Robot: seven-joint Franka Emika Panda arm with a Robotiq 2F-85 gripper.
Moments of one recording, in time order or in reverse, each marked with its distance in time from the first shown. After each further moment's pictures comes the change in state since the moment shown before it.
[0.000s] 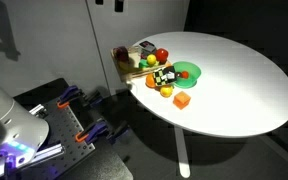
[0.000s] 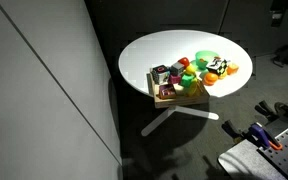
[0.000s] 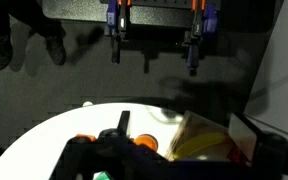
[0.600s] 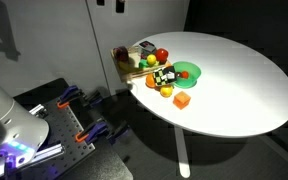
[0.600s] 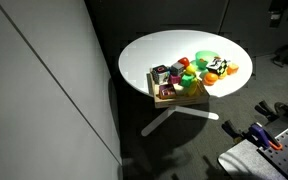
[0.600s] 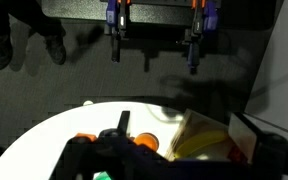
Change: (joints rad) arm 0.000 0.007 0.001 -0.002 0.000 0.016 0.008
